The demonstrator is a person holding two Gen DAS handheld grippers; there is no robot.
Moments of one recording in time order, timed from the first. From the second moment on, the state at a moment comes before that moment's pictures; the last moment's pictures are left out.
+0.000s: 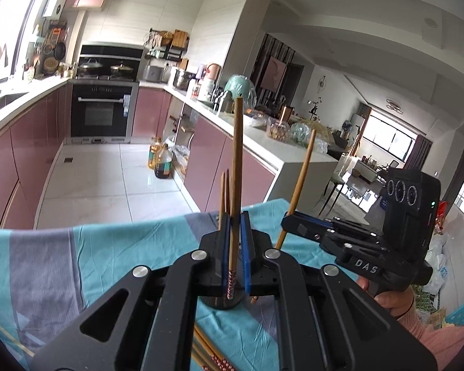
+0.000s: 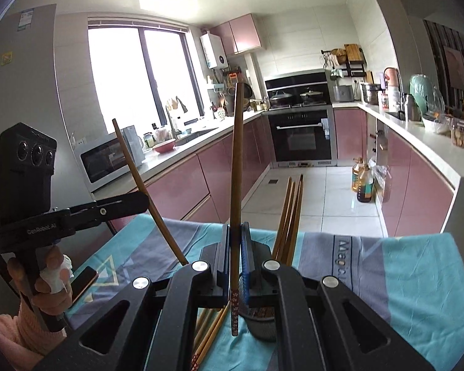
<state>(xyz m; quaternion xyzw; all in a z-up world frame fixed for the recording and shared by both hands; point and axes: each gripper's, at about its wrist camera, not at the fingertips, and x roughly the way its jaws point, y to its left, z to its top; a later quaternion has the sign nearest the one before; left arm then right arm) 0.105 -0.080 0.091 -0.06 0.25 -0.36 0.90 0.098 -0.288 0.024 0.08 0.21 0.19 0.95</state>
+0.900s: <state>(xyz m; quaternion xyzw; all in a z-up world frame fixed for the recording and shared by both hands) 0.138 -0.127 0.066 0.00 0.31 -0.34 0.89 0.134 -0.305 0.019 0.12 0.19 0.15 0.96</state>
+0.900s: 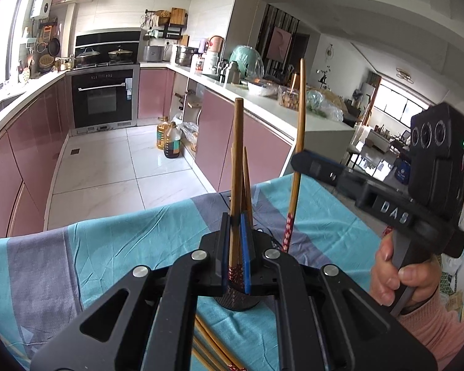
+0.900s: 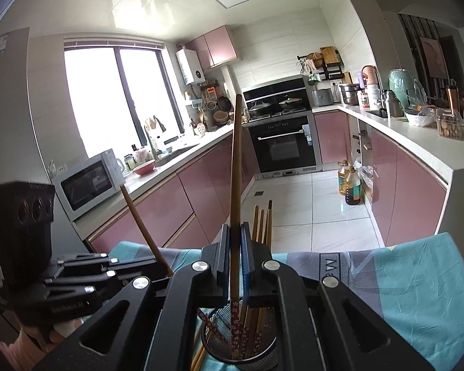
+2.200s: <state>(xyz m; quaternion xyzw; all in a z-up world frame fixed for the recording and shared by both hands) 0.139 -0.110 0.023 0.02 0.31 -0.29 0.90 0.129 -0.292 -0.033 0.08 0.30 0.15 0.94</state>
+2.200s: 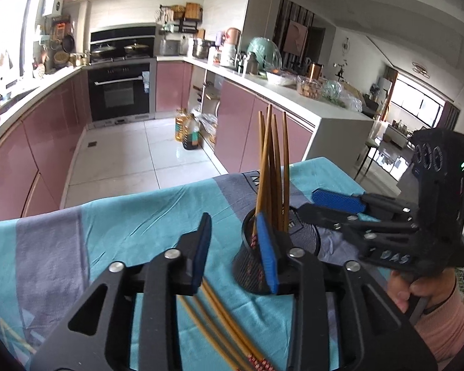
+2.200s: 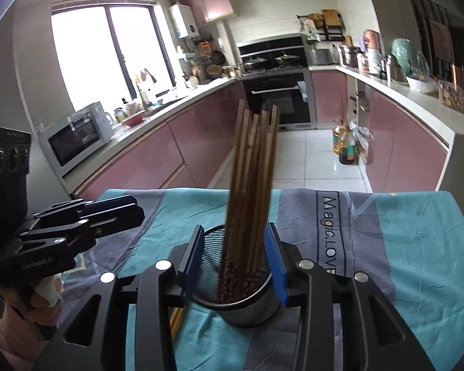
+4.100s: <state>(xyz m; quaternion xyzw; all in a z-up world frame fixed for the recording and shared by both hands) 0.101 -0.072 -0.122 0.04 0.44 -0.19 0.88 0.092 -0.202 -0.139 0.00 0.43 0.18 0.88</state>
